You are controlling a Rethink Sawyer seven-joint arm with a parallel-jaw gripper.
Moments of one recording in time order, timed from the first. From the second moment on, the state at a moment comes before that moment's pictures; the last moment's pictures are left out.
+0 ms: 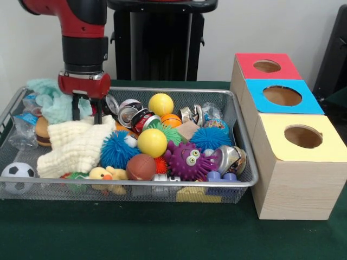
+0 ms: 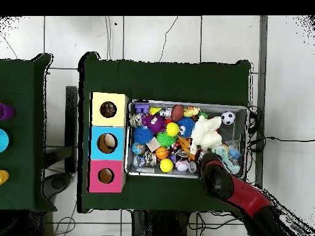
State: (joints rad) arm -0.82 -0.51 0.15 1.95 -0.23 -0.14 1.55
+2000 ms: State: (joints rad) arm -0.88 -0.84 0.15 2.16 -0.13 0.15 1.55
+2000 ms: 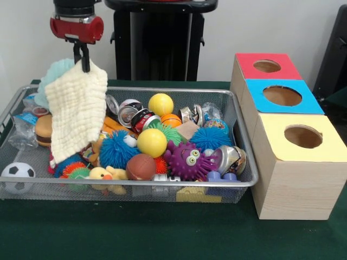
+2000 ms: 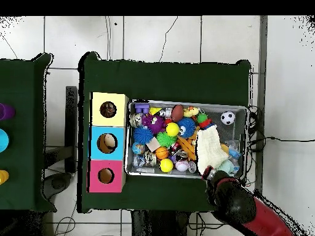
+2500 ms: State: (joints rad) arm -0.92 -0.87 0.17 2.22 -0.13 0.15 1.55
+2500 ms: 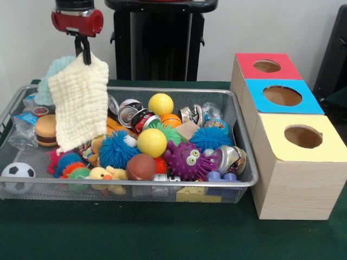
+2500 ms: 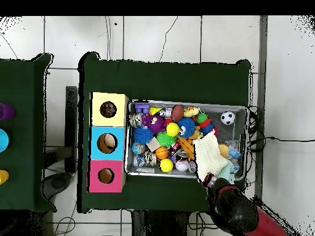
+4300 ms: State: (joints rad) arm -0.85 -0.97 0.16 2.23 -0.01 0.37 1.55
